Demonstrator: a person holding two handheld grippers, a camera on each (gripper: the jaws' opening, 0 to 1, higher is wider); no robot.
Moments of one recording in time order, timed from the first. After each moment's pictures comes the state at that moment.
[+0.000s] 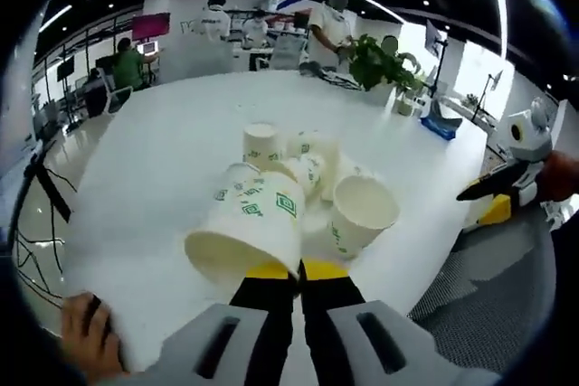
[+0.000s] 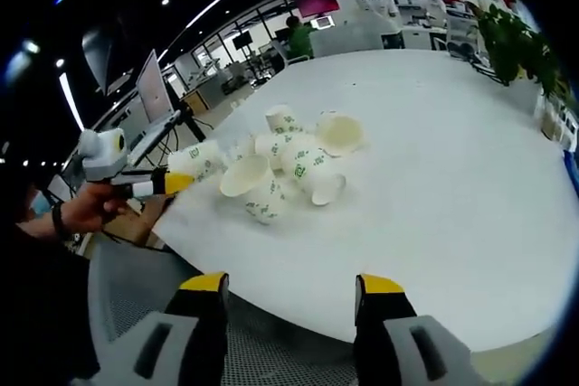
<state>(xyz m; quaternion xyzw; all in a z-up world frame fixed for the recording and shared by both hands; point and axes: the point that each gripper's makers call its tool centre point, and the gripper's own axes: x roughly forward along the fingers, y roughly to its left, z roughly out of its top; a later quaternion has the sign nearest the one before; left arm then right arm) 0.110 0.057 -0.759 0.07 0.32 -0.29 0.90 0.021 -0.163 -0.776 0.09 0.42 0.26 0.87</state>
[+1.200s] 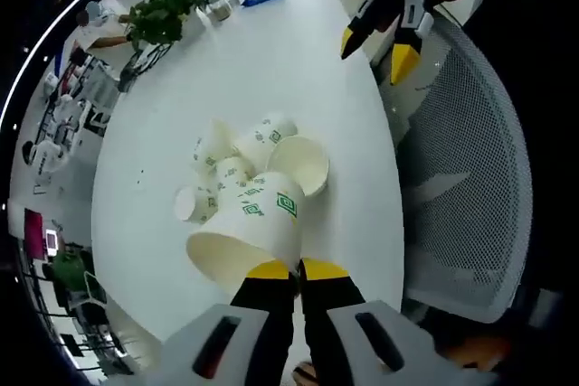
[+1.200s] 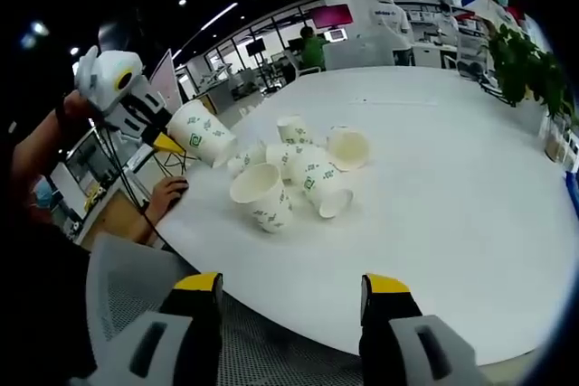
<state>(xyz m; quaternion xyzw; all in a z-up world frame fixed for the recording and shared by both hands) 0.105 0.033 -0.708 0.51 0.34 -0.52 0.60 0.017 -0.154 -0.761 0.07 0.39 0.28 0.88</state>
